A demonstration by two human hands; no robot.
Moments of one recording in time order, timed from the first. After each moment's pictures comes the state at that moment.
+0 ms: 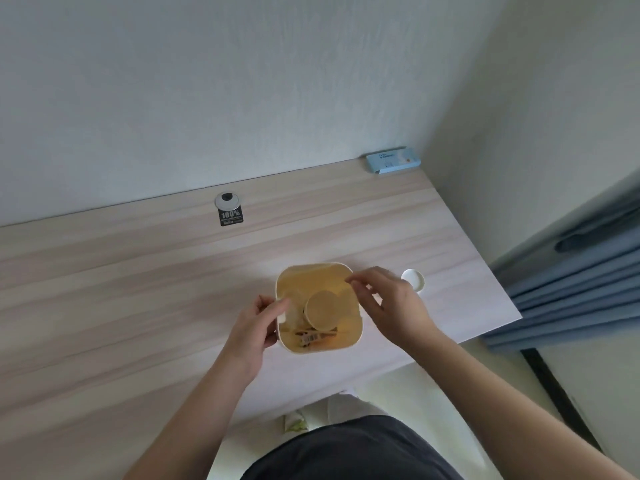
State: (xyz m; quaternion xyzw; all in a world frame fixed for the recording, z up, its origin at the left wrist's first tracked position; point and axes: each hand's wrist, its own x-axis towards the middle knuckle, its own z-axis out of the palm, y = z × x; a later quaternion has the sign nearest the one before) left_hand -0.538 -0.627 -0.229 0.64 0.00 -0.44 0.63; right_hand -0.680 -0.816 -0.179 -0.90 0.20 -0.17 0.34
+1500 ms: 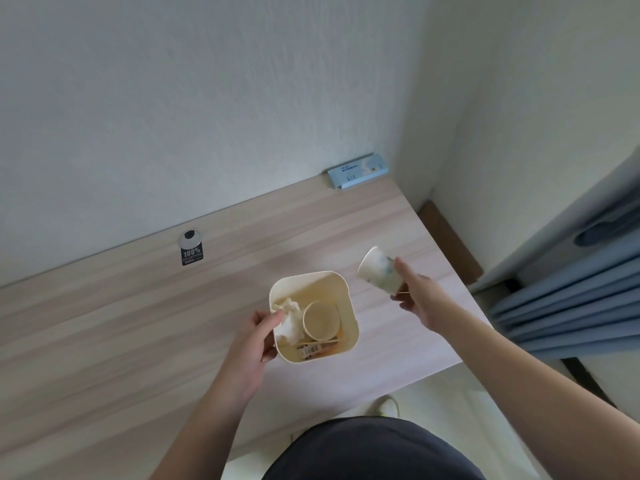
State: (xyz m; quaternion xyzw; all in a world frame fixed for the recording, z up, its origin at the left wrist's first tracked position) left_hand -0.599 -0.775 -0.202 0.68 0.04 -0.40 0.61; right_hand -0.734 -1.042 -0.245 -0.52 0.51 0.00 0.68
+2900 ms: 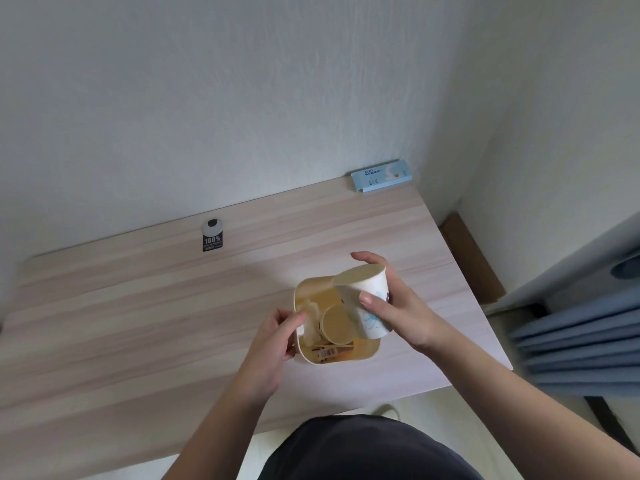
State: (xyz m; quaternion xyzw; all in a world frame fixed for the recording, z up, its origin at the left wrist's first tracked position) left_hand -0.632 -0.796 -0.204 0.71 0.03 -0.38 0.60; right_hand -0.736 -1.001 -0.162 -0.62 0.12 0.00 0.78
